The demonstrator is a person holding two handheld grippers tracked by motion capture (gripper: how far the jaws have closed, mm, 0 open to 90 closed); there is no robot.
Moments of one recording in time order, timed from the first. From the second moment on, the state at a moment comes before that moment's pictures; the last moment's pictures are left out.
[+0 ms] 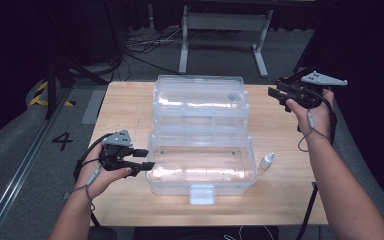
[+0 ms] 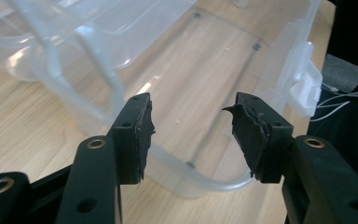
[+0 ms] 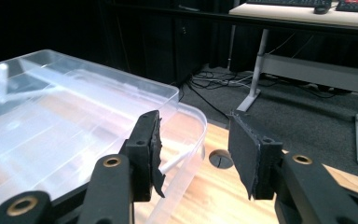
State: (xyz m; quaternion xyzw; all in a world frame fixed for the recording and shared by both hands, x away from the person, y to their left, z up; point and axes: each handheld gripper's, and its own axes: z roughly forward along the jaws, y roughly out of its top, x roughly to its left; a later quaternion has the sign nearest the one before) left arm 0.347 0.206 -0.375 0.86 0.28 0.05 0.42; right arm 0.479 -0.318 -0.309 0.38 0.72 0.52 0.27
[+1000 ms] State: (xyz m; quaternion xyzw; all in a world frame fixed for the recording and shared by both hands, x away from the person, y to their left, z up) left arm 0.350 0.248 -0.382 0.82 0.39 0.08 0.41; right arm 0.433 -0.345 -0.294 0.31 0.81 0.46 0.20
